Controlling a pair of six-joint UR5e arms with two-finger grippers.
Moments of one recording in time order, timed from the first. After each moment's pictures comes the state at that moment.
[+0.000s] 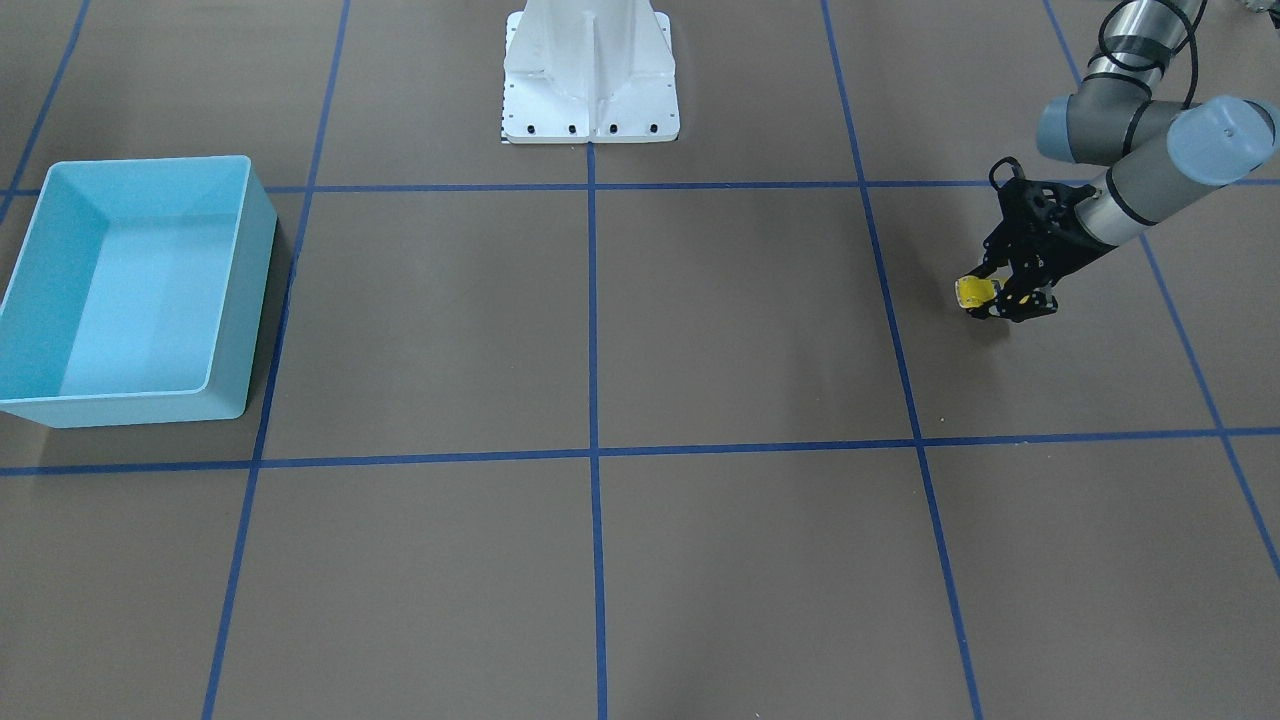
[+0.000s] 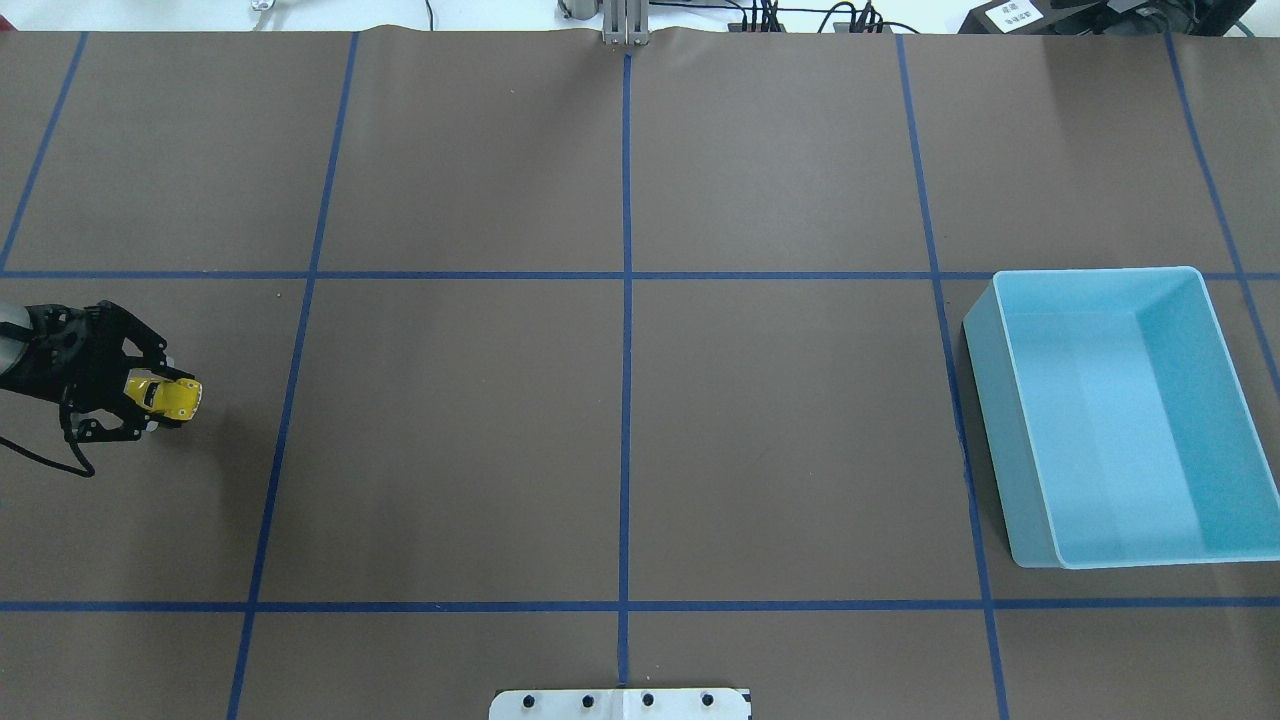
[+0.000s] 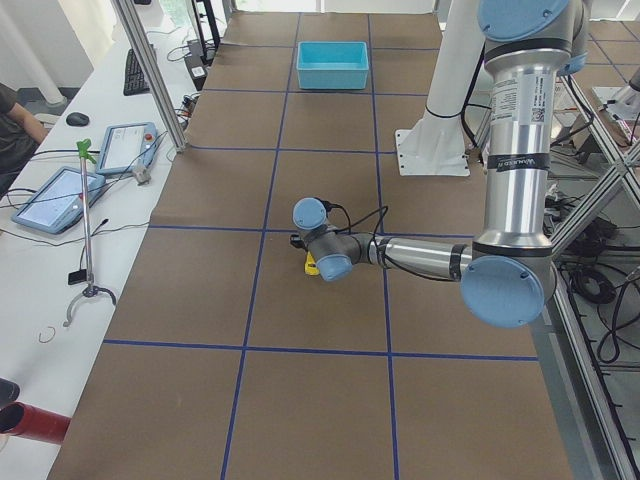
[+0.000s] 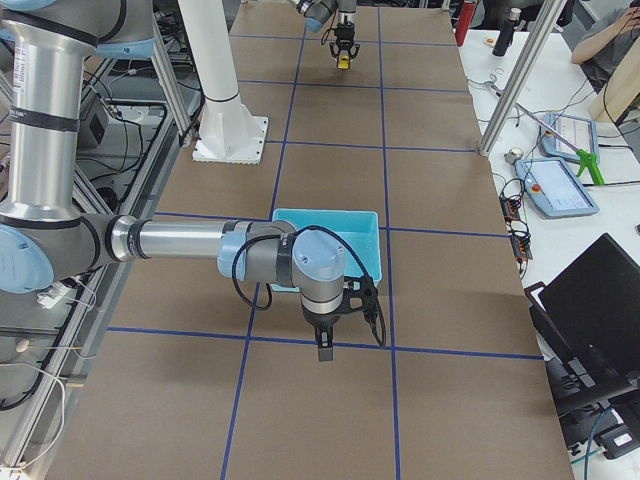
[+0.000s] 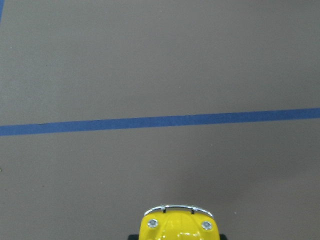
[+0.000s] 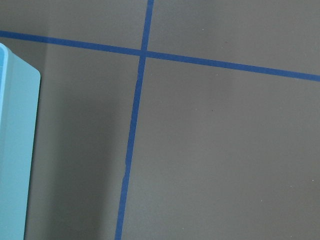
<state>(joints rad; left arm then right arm) -0.89 -1.56 -1.56 -2.49 -2.34 0.57 1.68 -1.75 1.81 -1.67 2.30 -0.24</state>
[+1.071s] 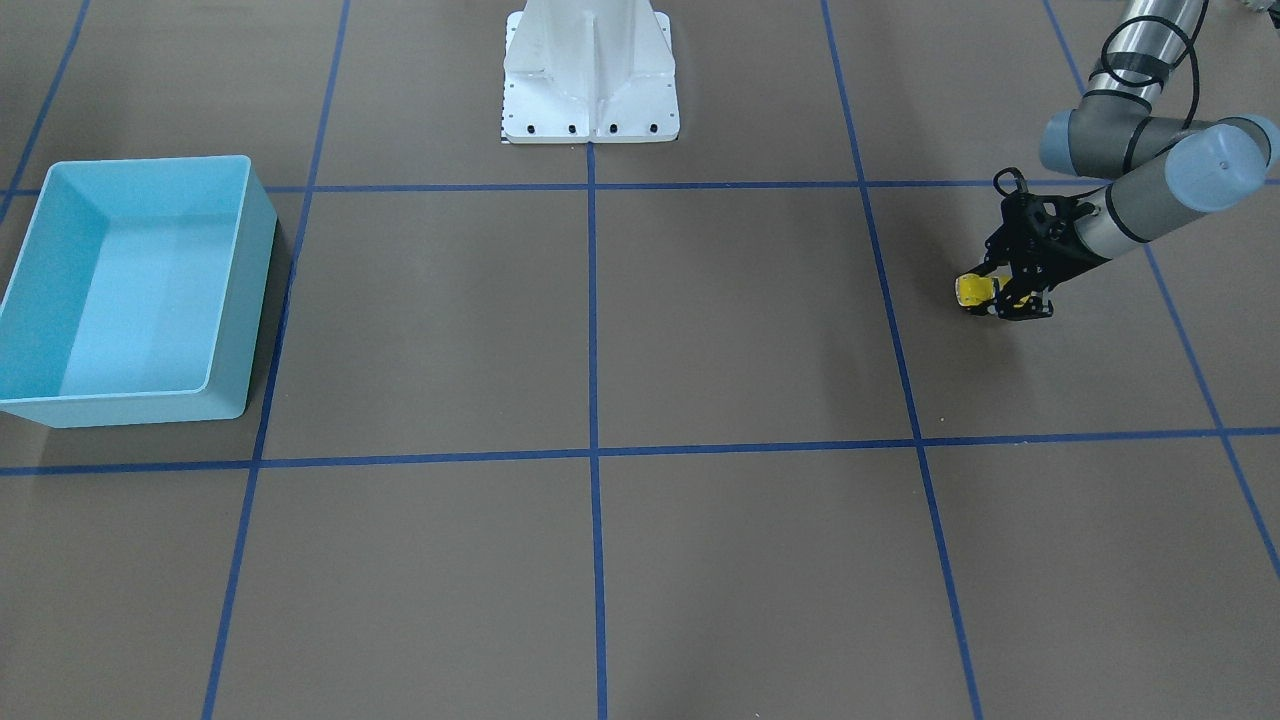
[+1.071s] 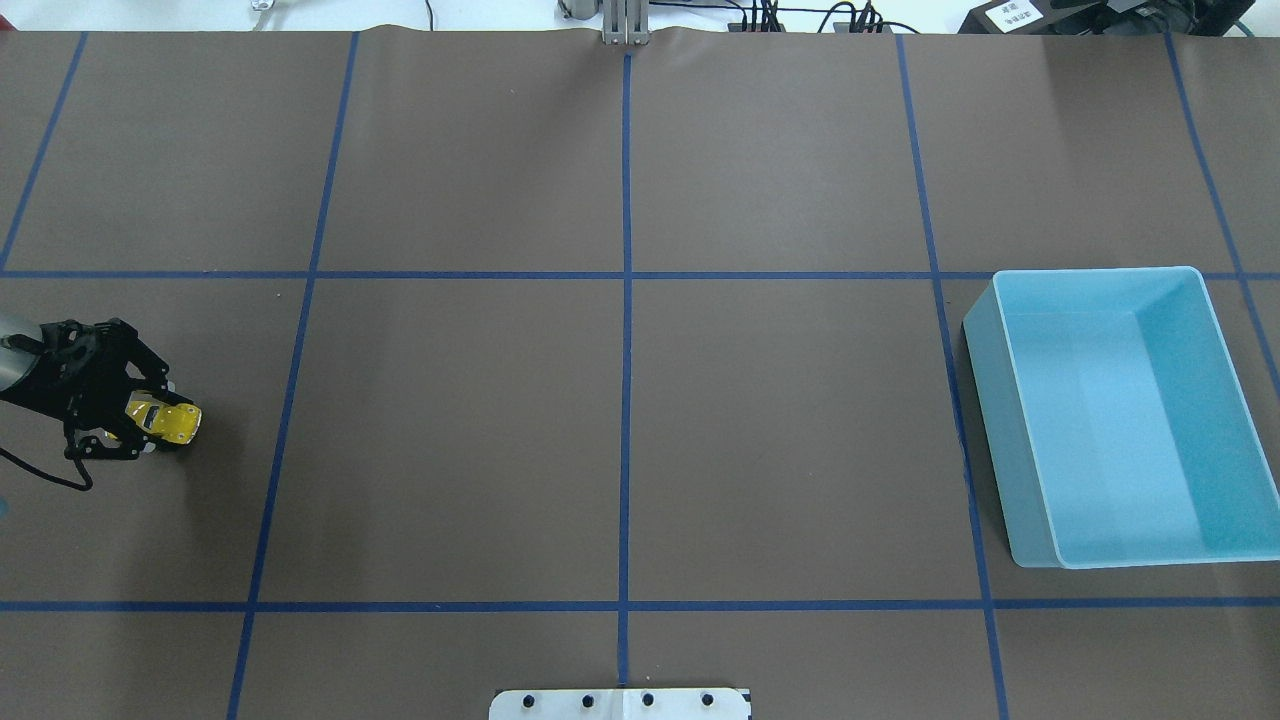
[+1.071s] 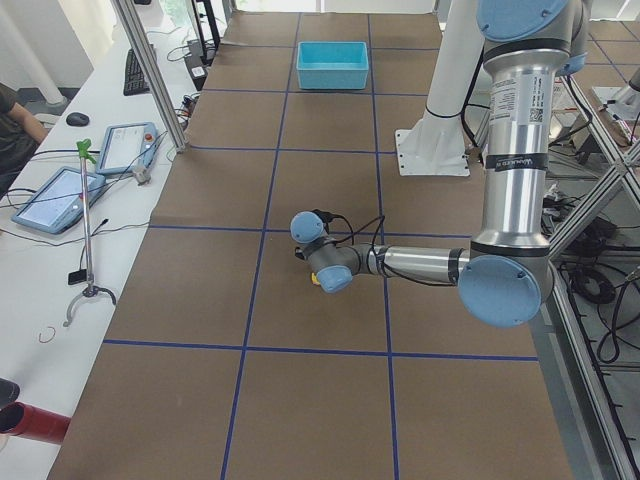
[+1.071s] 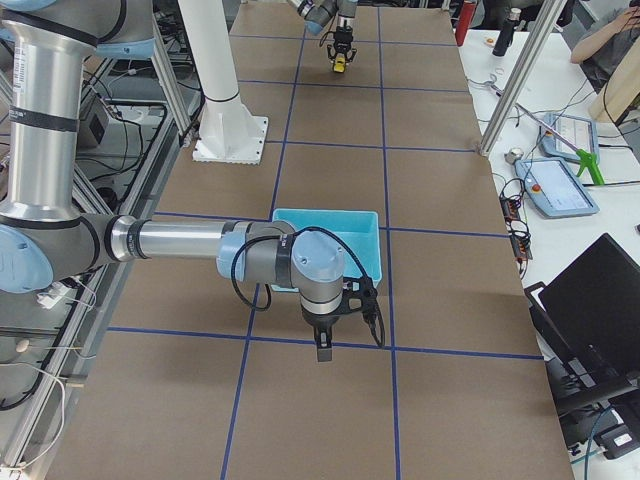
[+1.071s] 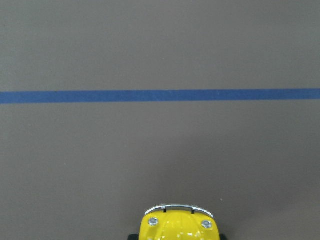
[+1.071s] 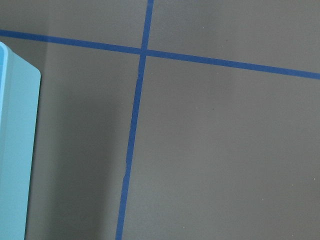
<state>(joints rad) -0.89 -1.56 -1.49 -2.51 -2.41 0.57 1.68 -1.76 1.81 -1.67 2.30 -0.24</state>
